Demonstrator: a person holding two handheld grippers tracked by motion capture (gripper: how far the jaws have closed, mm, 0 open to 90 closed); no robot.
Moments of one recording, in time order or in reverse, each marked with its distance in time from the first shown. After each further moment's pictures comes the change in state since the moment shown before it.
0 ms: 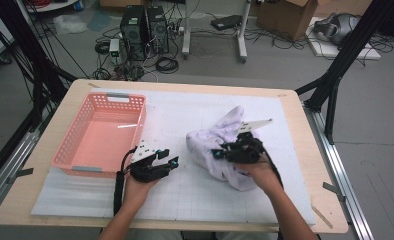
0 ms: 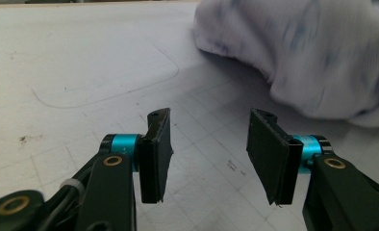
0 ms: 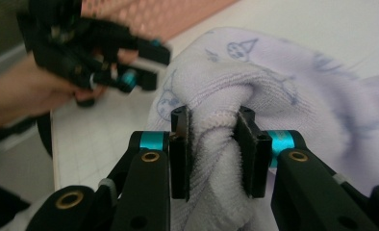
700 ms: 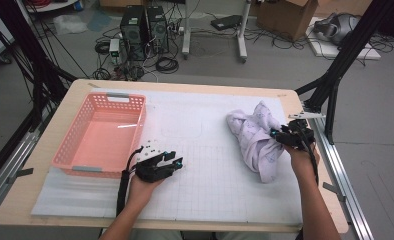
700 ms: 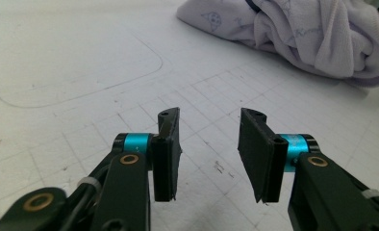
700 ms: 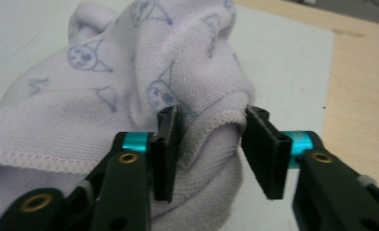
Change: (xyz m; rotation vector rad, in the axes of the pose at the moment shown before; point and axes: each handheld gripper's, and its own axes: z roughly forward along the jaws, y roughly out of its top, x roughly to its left) left arm -0.005 -0.001 0.015 0.029 -0.044 0.011; right arm -0.100 -0.039 -0.091 0.005 -0.701 0.146
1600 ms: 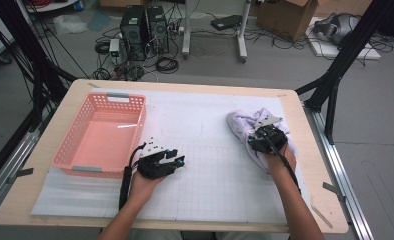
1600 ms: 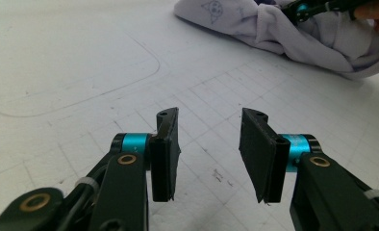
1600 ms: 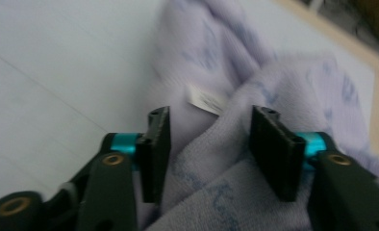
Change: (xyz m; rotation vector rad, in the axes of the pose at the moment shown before) left arm 0.002 0.009 0.002 0.028 -0.013 0.001; right arm 0.075 0.007 0.027 0.125 -0.089 -0.264
